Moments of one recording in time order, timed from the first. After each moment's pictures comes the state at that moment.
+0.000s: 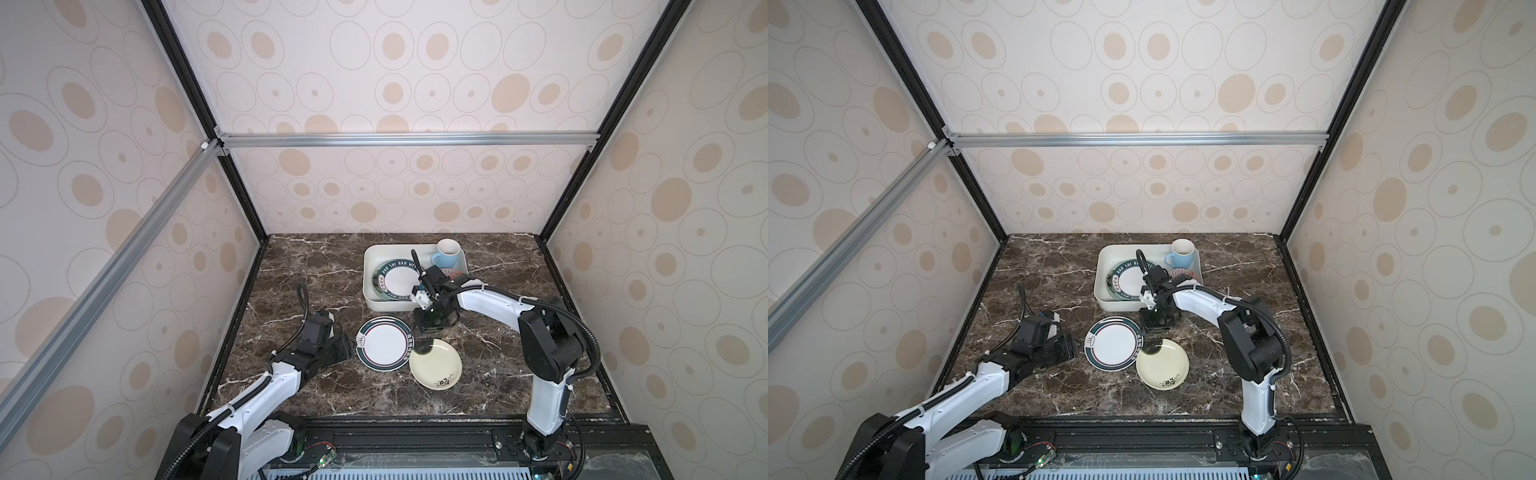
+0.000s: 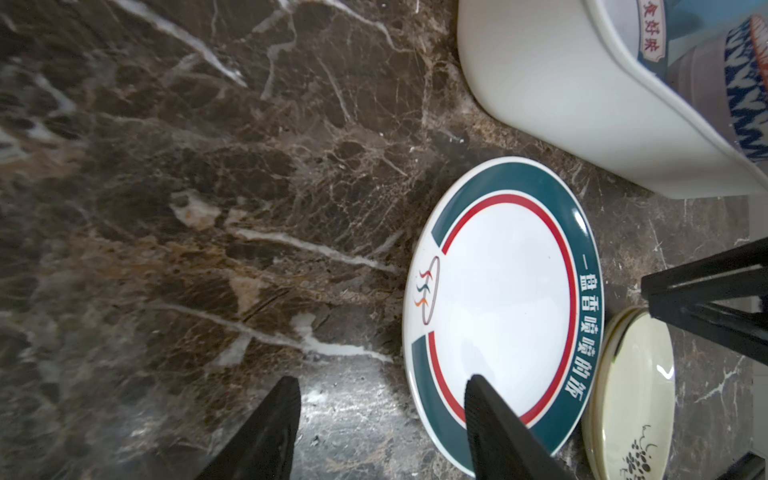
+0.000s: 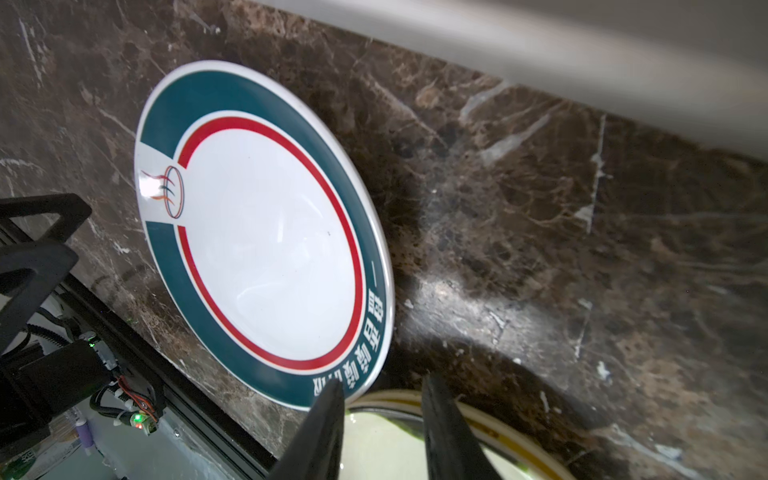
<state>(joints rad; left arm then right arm) -0.34 1.07 0.41 -0.22 0.16 -0.65 0.61 1.93 1.38 -0.79 -0.39 0.34</state>
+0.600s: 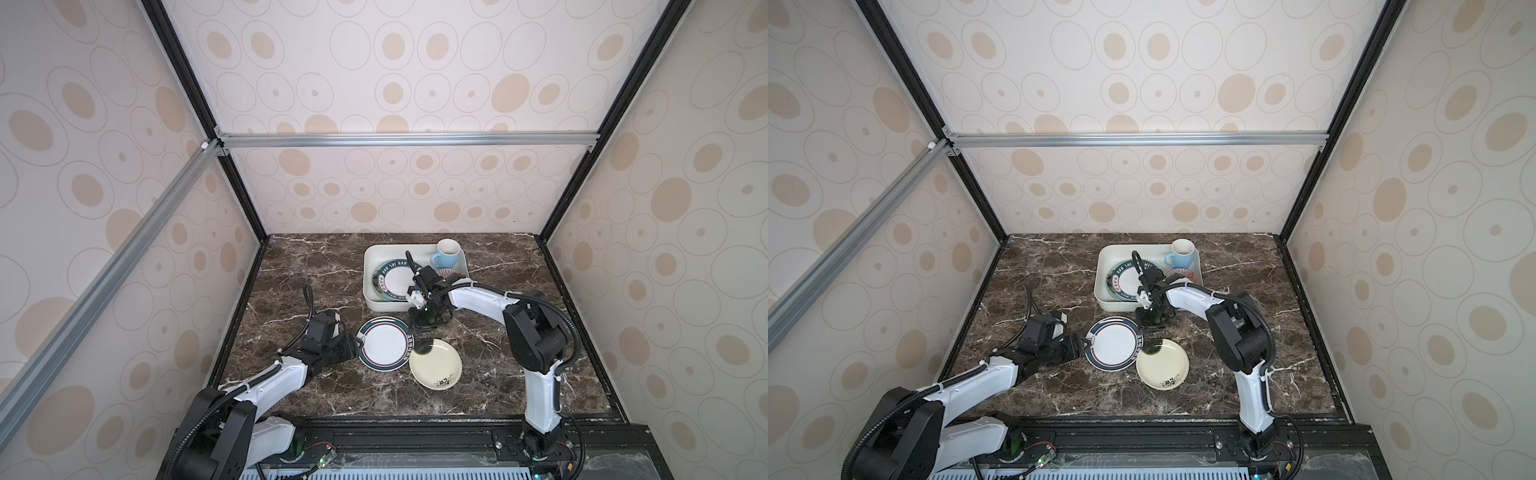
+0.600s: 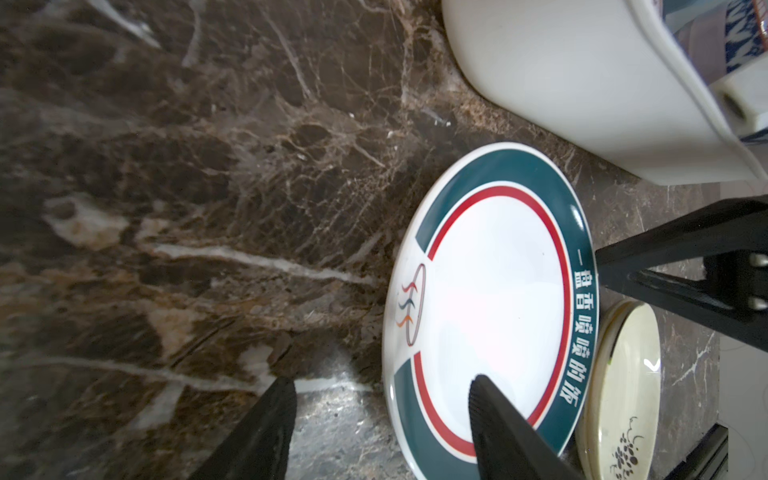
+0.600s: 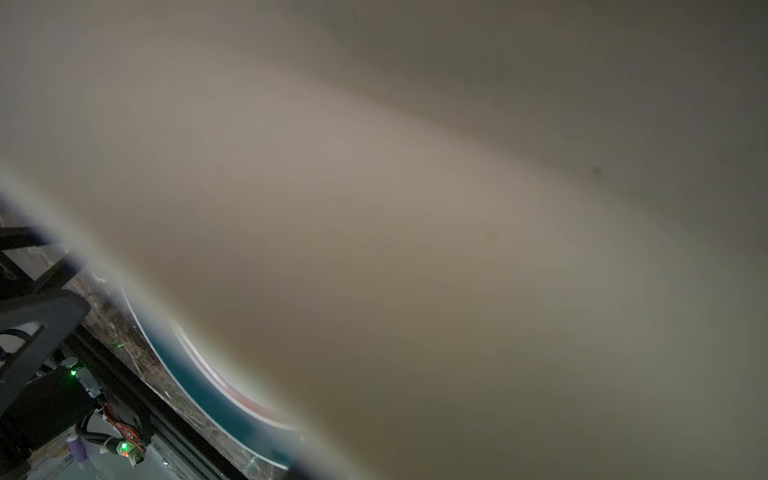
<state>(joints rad) -0.34 1.19 0.39 -0.08 0.24 -0.65 0.61 2.03 1.45 -0.77 -0.39 0.33</state>
